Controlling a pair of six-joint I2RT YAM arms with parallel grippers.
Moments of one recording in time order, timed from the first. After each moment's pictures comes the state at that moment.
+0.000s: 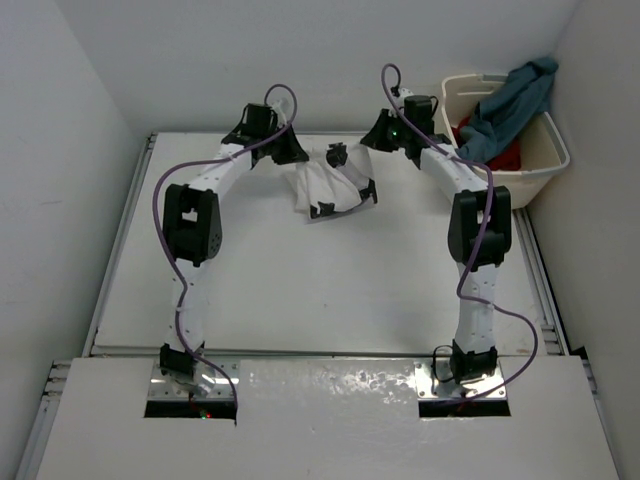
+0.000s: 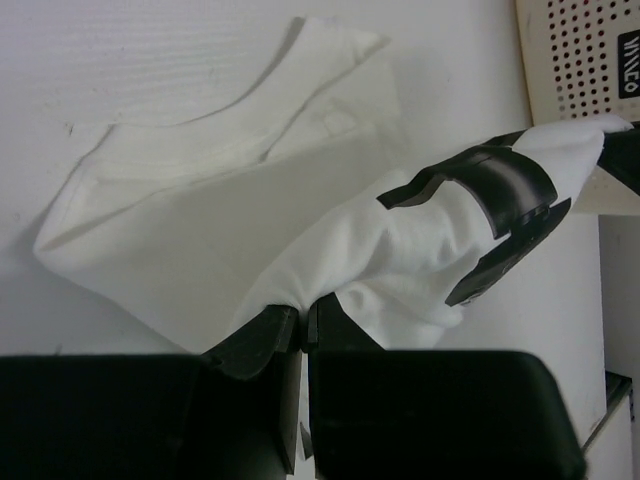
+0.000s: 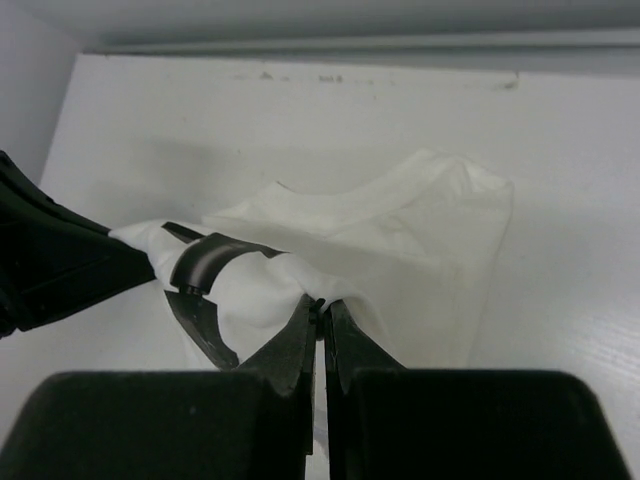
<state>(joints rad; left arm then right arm) -0.24 2.32 2.02 -0.38 0.44 -0.46 0.17 2.22 1.85 -0.15 -0.40 0.37</state>
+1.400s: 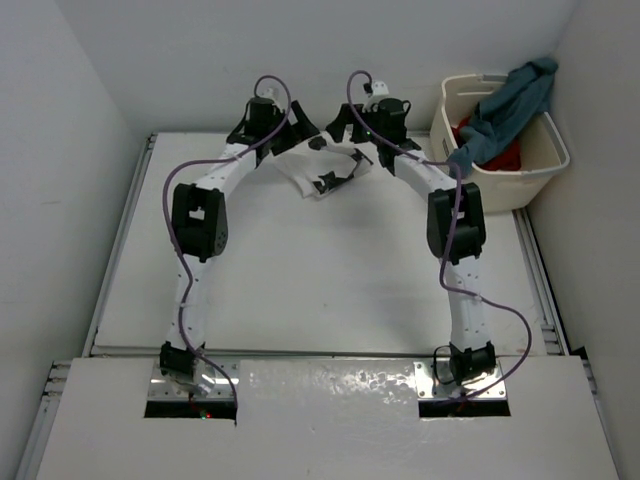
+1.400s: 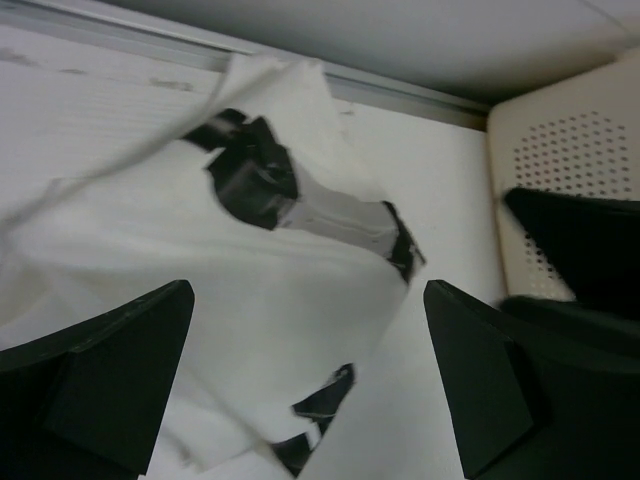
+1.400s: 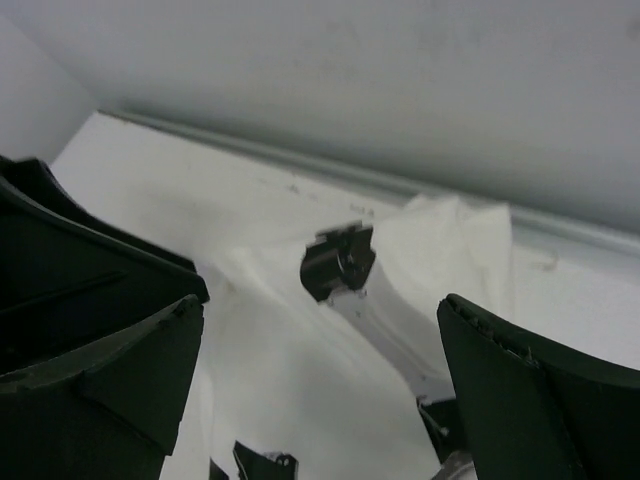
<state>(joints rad) -0.23 2.40 2.11 -0.20 0.25 -0.65 0.26 2.38 1.97 0.22 -0.30 0.25</state>
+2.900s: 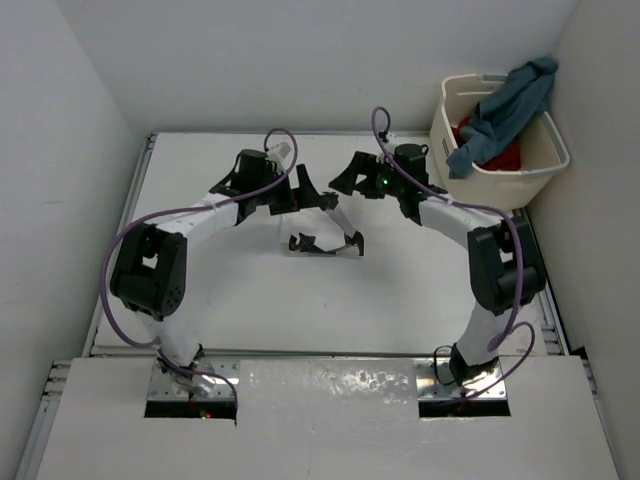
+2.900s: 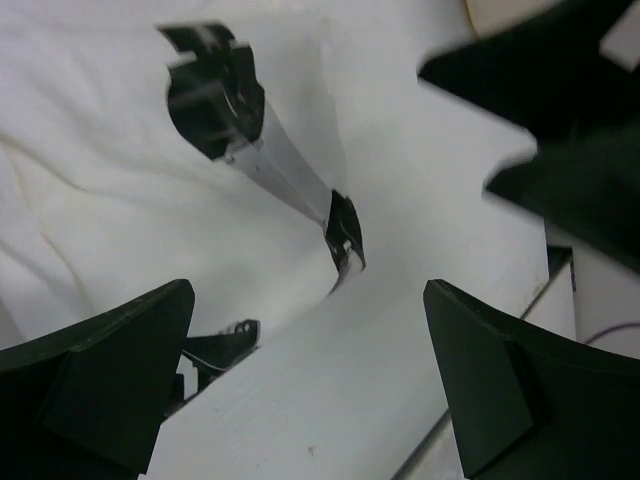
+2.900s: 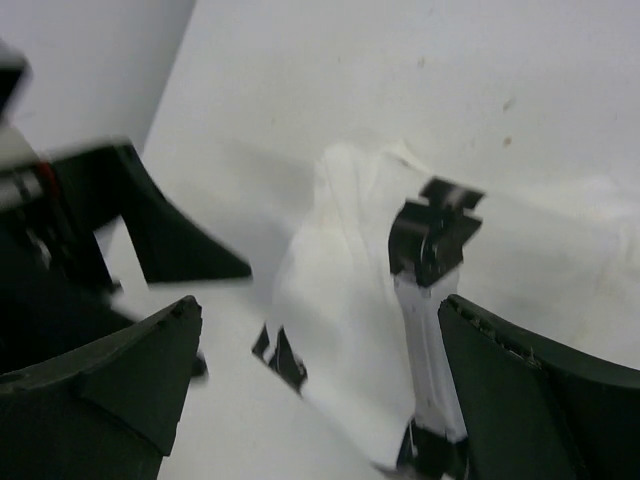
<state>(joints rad) -0.35 1.74 1.22 -0.10 0.47 -0.54 0.32 1.76 1.10 0.23 -0.48 0.51</state>
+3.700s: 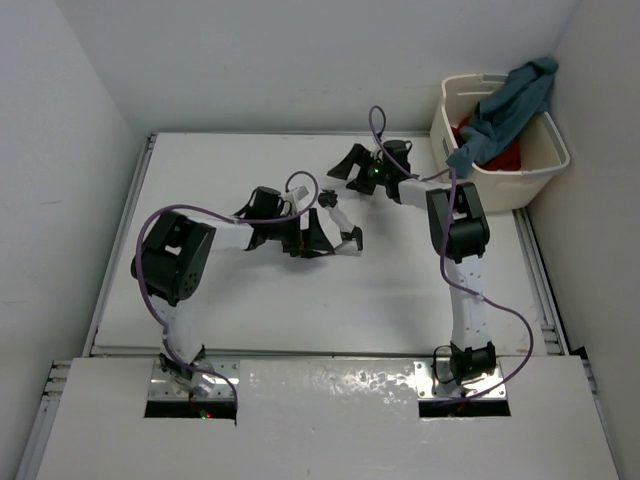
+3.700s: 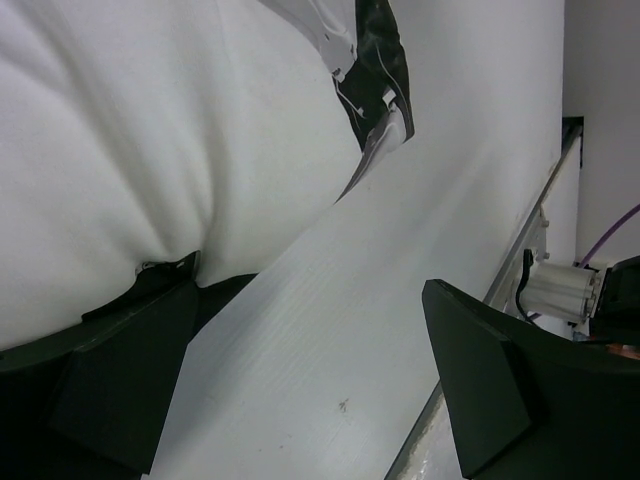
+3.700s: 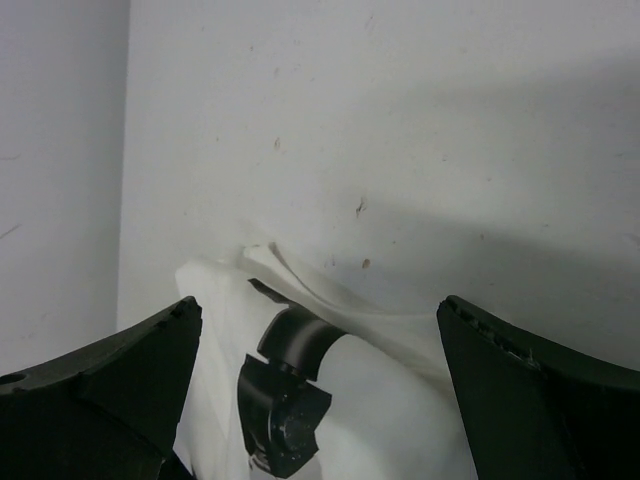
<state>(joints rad) -0.40 1.89 0.96 0.14 0.69 -0.49 0.23 2.40 1.60 0.32 -0.56 0.74</state>
